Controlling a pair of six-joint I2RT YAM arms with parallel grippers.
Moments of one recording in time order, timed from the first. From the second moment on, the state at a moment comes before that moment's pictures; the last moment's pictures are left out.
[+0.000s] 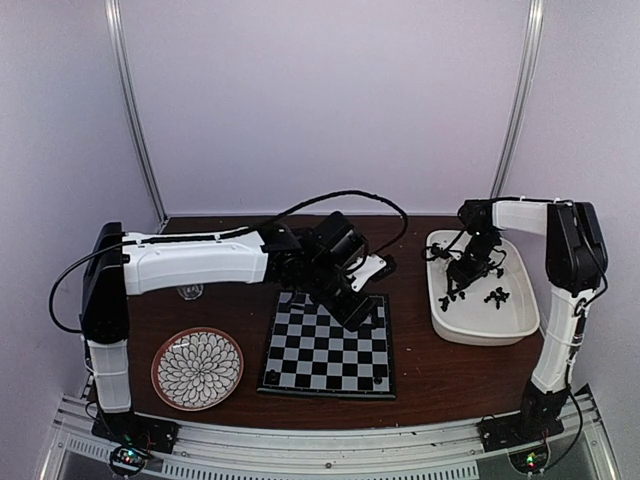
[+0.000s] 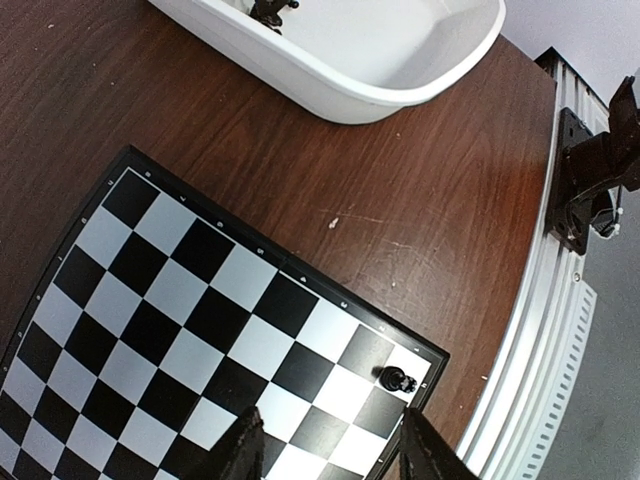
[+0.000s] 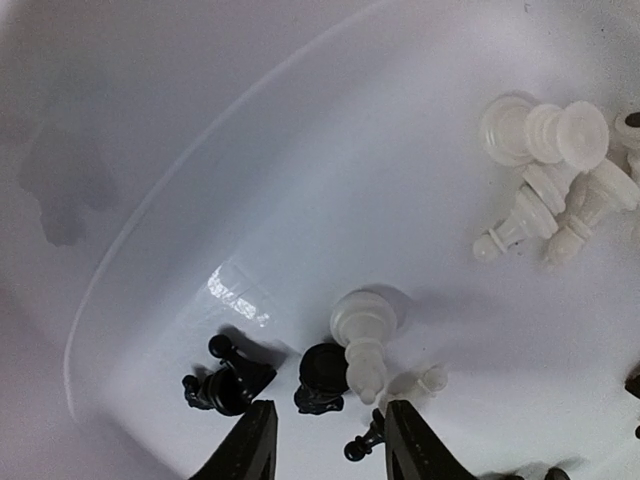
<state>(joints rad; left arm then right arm) -1.09 1.99 1.70 -0.63 0.22 -0.15 0.11 1.99 1.48 -0.97 -0.16 -0.49</state>
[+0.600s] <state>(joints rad) -1.09 1.98 1.67 -0.60 0.22 -0.15 0.12 2.04 1.47 -0.91 -0.11 -0.46</state>
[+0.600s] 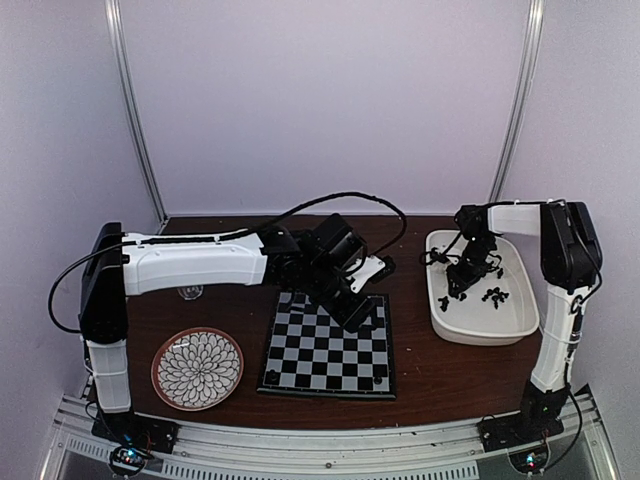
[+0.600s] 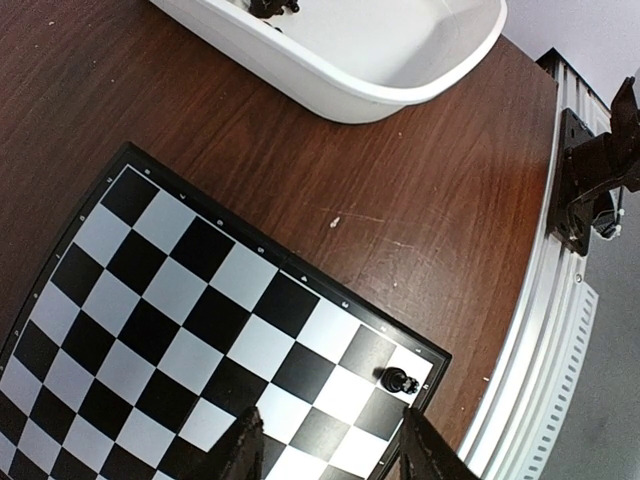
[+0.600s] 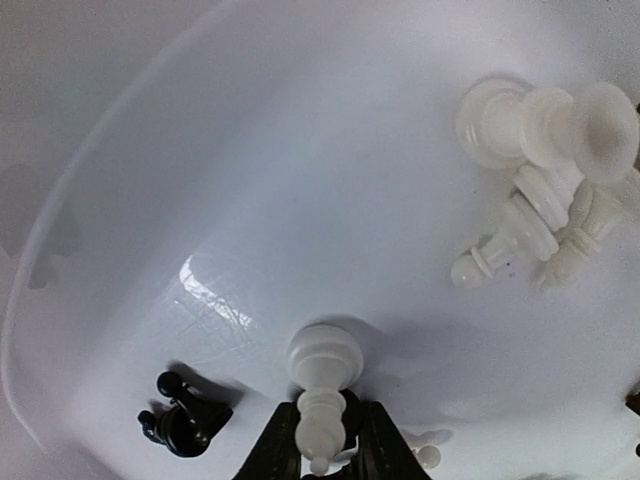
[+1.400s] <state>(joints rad) -1.09 1.97 1.69 -0.27 0.05 -0.18 0.06 1.50 1.40 -0.93 -0.66 -0.30</state>
